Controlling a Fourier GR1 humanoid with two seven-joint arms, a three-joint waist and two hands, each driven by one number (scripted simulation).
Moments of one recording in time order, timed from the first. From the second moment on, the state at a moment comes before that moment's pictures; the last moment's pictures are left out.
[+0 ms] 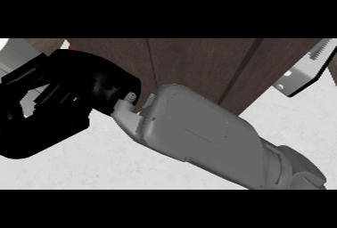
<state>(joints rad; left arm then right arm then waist) 0.46 0.79 0.09 -1.96 1.00 -0.07 -0.49 -1.26 0.00 0.55 -1.27 -0.80 -0.09 0.57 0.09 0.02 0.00</state>
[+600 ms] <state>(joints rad) 0.48 0.78 0.16 -1.97 1.02 -0.08 -0.45 -1.33 0.00 0.47 -0.89 -0.76 0.06 0.28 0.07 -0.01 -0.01</state>
